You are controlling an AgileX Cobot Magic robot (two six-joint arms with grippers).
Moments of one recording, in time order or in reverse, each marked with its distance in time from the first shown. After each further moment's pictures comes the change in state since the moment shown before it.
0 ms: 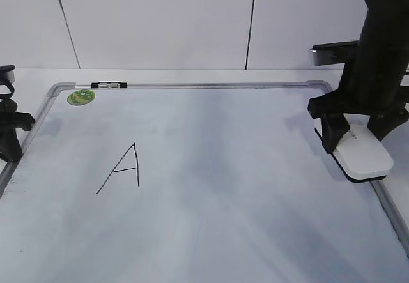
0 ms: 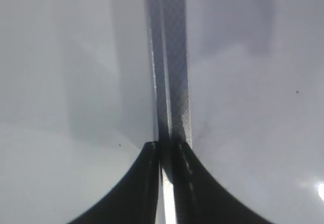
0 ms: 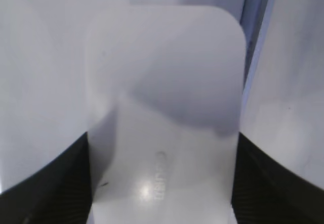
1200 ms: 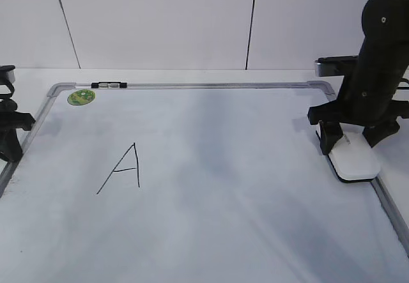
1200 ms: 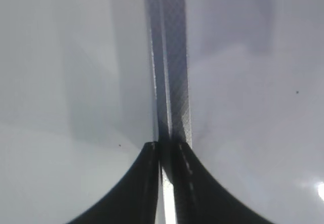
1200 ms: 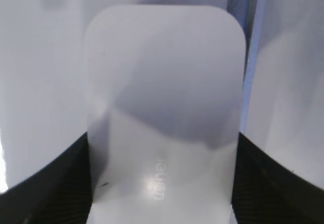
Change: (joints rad) left arm 0.000 0.000 0.000 0.000 0.000 0.000; right arm -0.071 0.102 0.019 -0.003 -0.185 0.024
